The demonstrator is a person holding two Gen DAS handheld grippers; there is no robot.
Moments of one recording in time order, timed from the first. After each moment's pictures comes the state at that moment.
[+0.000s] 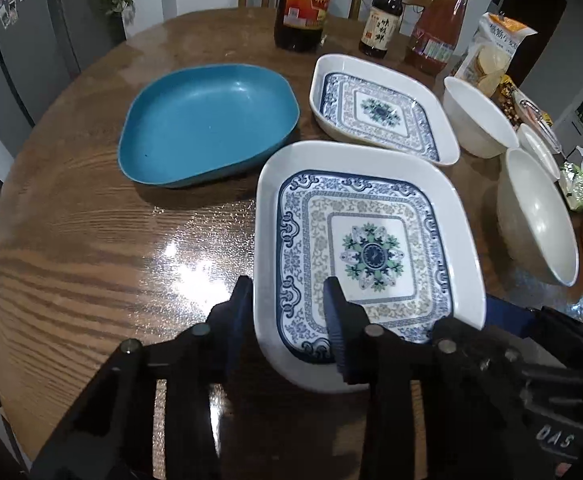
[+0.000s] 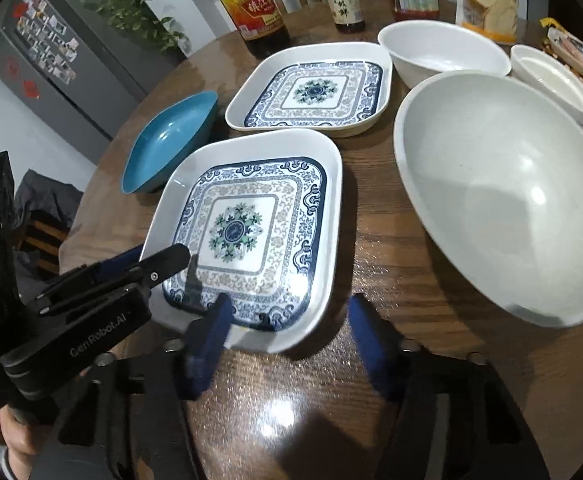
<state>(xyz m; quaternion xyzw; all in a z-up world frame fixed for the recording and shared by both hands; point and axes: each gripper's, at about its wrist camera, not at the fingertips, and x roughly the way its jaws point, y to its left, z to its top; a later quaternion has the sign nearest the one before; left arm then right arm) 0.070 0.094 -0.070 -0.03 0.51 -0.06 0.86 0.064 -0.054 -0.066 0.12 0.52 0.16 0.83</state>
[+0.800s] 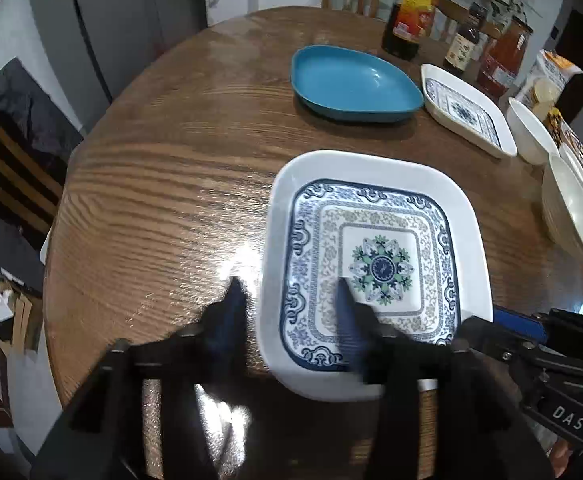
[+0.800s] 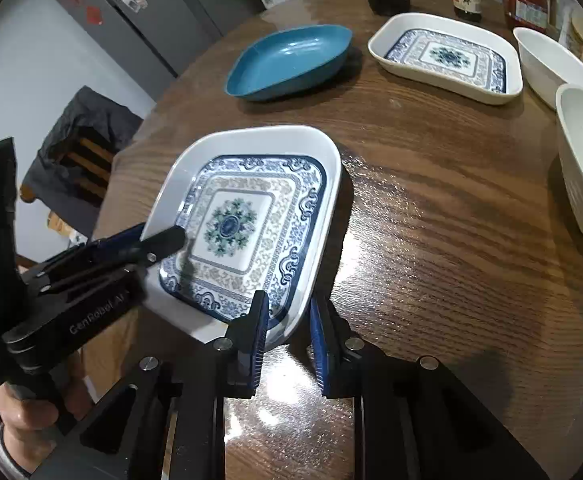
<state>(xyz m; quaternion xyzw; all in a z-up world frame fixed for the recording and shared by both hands) -0.011 0.173 -0.063 -0.07 0.50 0.06 0.86 0.015 0.008 -0.058 0.05 0.53 0.28 0.80</state>
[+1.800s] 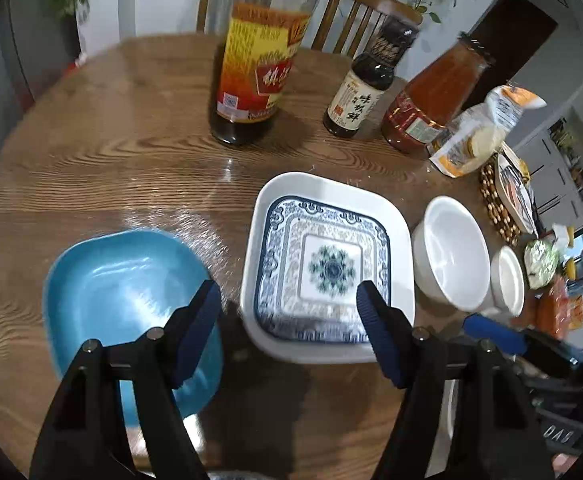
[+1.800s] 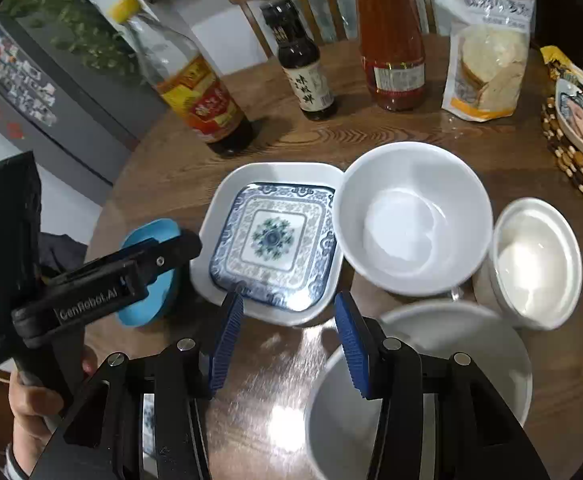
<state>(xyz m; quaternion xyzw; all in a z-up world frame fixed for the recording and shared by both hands) 0.240 0.065 -0.030 -0.09 0.54 -0.14 0.83 0.189 -0.105 -0.006 0.15 0.53 0.14 0.82</state>
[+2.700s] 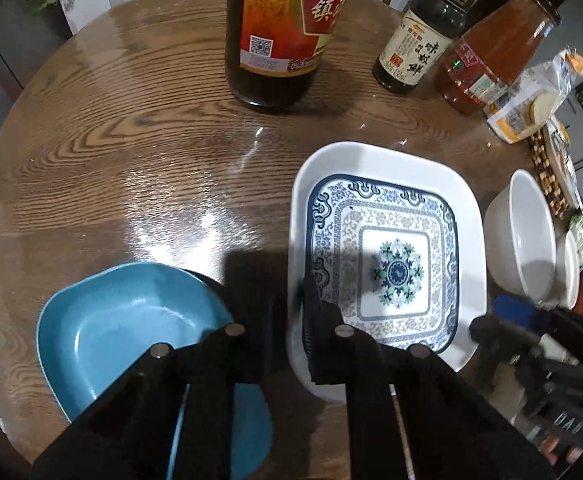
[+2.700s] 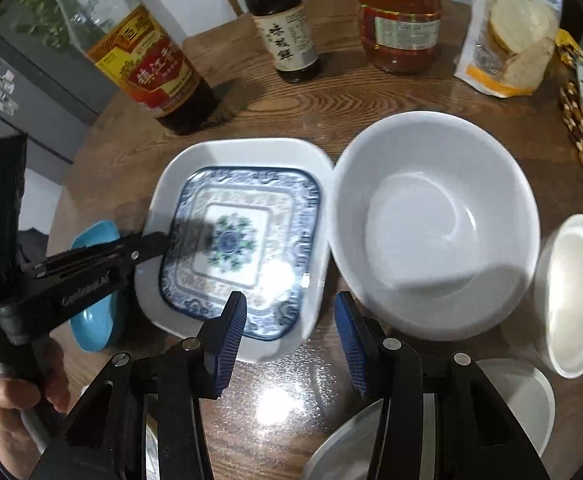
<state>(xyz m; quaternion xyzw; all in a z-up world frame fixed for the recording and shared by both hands) 0.270 0.076 -0.067 -0.01 0.60 -0.12 0.79 0.223 -0.088 -0.039 0.12 0.58 0.10 0.80</state>
